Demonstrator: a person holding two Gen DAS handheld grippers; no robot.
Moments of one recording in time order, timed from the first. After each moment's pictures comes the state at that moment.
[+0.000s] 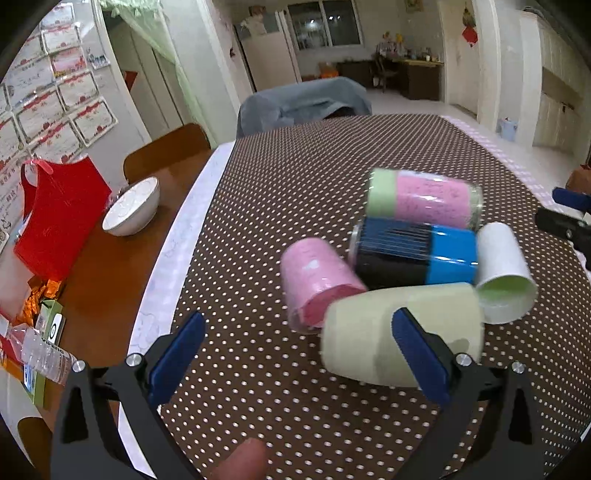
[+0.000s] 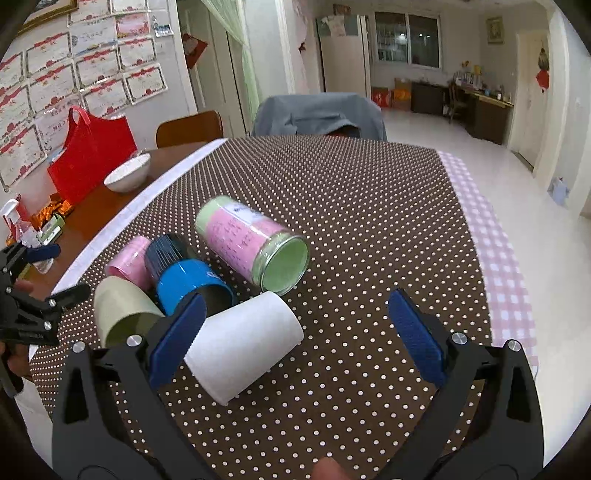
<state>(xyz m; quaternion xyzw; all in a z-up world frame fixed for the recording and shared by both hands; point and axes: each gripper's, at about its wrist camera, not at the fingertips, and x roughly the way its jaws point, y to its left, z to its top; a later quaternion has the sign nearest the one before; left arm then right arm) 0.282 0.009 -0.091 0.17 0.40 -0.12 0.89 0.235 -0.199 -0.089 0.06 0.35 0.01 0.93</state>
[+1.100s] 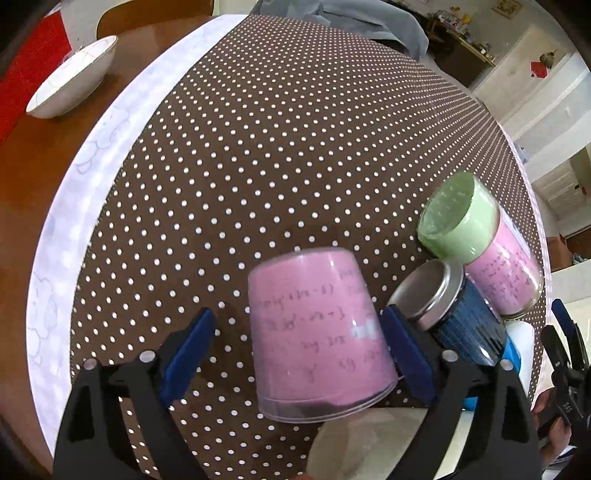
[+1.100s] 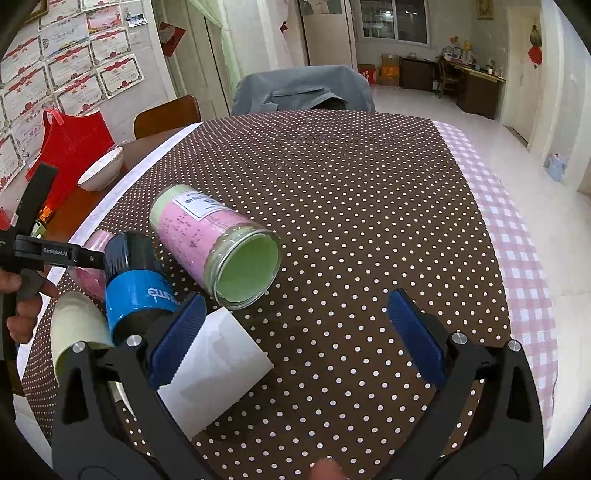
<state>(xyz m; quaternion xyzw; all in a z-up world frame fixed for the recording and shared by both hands) 0.425 0.022 -0.154 -0.01 0.60 -0.13 0.79 0.273 -0.224 -0.117 0.09 0.38 -0.01 0.92</state>
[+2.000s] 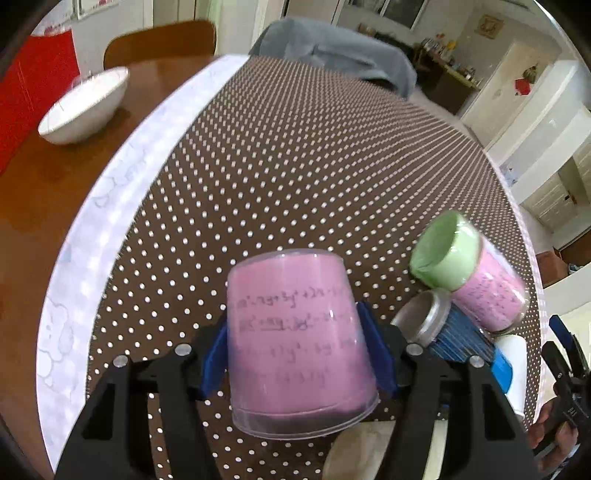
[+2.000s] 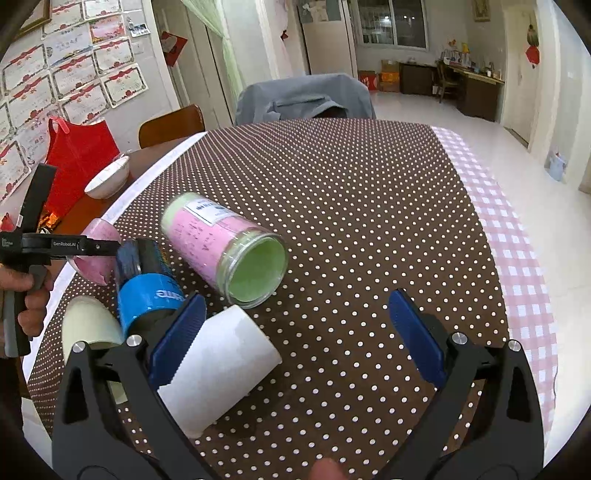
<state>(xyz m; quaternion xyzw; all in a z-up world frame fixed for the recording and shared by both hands) 0.440 0.058 -0.122 -0.02 0.52 -0.14 0.84 0.251 -0.223 -0.104 0.10 0.36 0.00 0.93</state>
